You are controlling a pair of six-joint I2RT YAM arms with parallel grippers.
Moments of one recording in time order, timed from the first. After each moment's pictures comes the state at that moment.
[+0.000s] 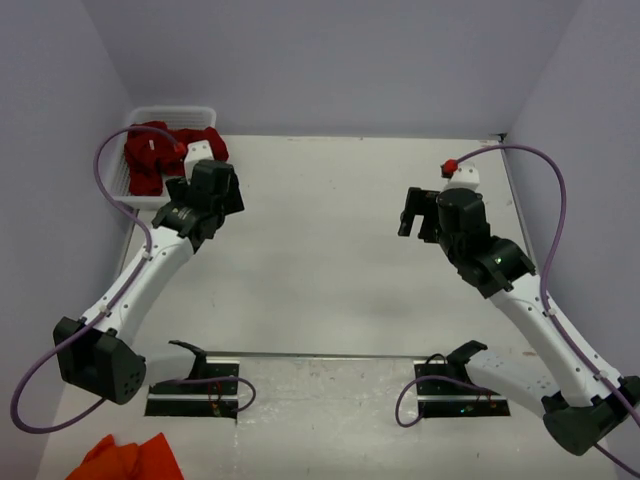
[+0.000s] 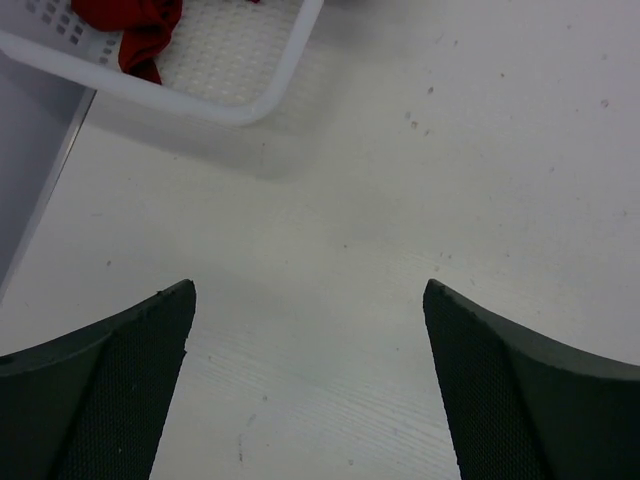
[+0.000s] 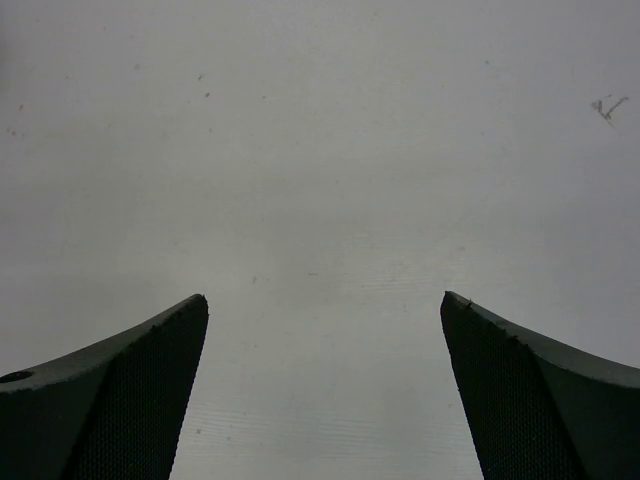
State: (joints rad) left arm -0.35 1.26 1.15 -0.61 -0.60 -0.43; right arm 0.52 0.97 1.09 -0.64 0.40 0.39
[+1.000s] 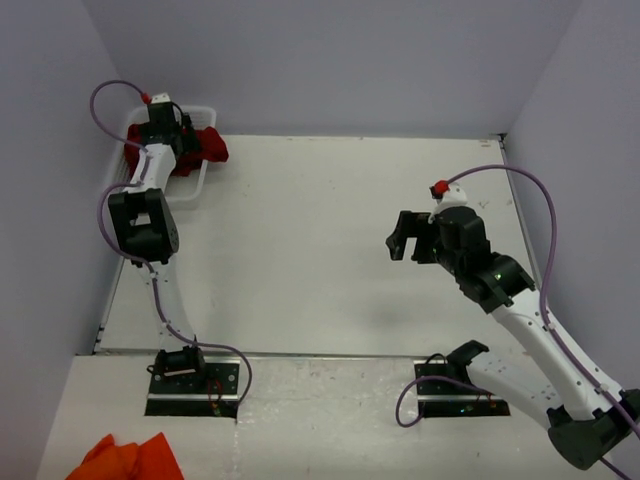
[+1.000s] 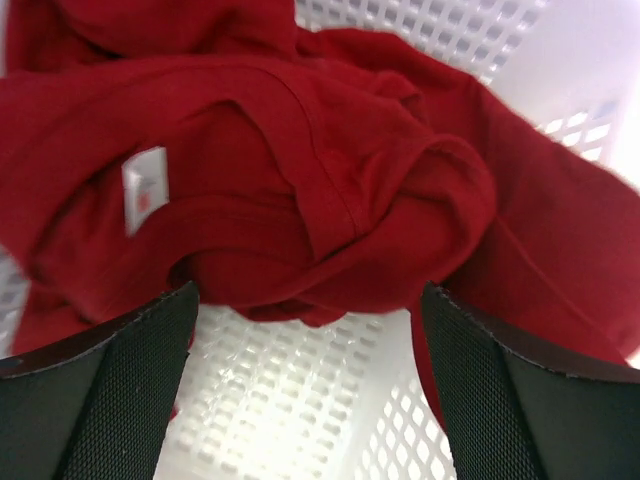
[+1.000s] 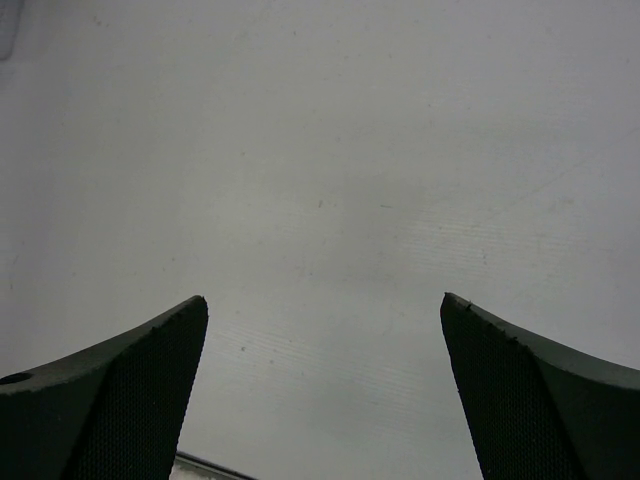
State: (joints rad) left arm 0.16 2.27 2.00 -0.36 -0.21 -0.15; right arm 0.52 0.87 0.94 -0.64 0.16 0.43
